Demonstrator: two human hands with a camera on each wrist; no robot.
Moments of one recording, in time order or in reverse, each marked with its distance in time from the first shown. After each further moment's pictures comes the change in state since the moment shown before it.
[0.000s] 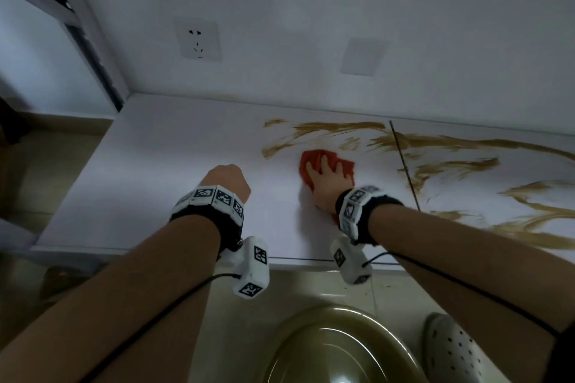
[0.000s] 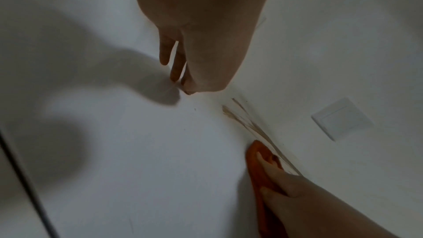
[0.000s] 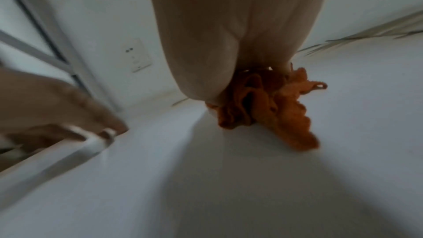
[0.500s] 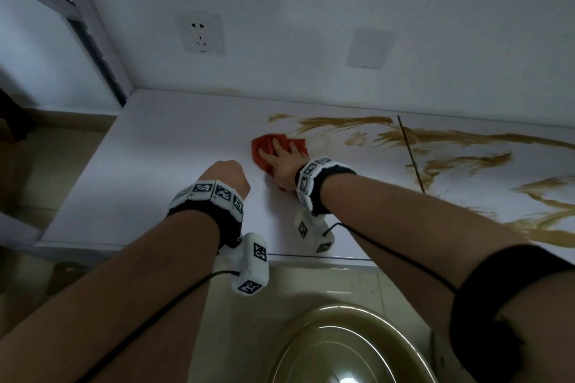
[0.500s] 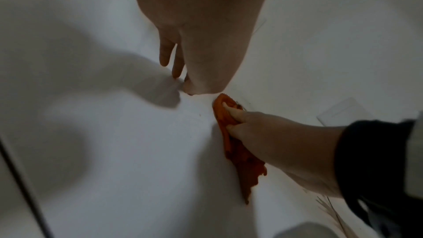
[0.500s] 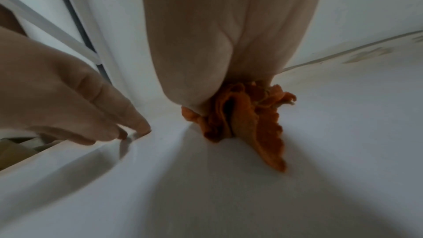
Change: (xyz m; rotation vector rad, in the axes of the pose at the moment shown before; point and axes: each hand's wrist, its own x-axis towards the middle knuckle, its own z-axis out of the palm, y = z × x) left_hand 0.007 -0.013 0.008 0.023 0.043 0.016; right_hand 0.035 -0.070 -0.015 -0.104 -0.063 -0.267
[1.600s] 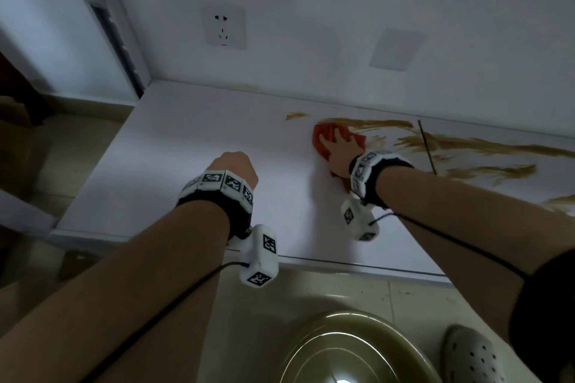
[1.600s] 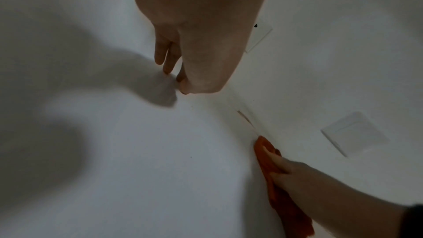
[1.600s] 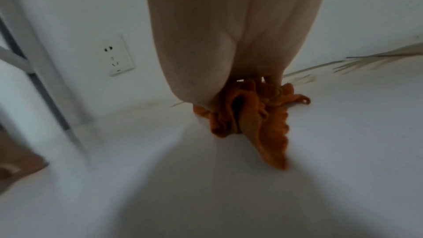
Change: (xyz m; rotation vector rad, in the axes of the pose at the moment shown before) left_hand 0.015 -0.017 -0.004 -0.060 0.043 0.000; right_hand 0.000 0.058 -0.017 -0.057 0.010 0.239
